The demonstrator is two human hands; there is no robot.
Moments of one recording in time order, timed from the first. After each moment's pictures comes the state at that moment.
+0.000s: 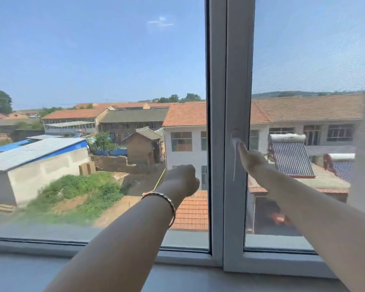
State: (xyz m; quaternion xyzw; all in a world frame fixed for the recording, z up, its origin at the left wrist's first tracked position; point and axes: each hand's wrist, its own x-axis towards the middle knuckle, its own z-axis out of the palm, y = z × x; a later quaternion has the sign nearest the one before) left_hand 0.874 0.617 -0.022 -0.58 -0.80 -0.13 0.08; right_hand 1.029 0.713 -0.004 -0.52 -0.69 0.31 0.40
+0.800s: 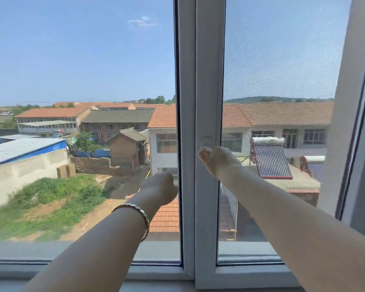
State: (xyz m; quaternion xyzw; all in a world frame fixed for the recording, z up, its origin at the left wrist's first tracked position) left_hand 0.889 0.659 -0.021 -0.56 -0.82 -0.11 0.08; right_hand 1.025 0.749 0.016 -0.48 -0.83 0.07 0.27
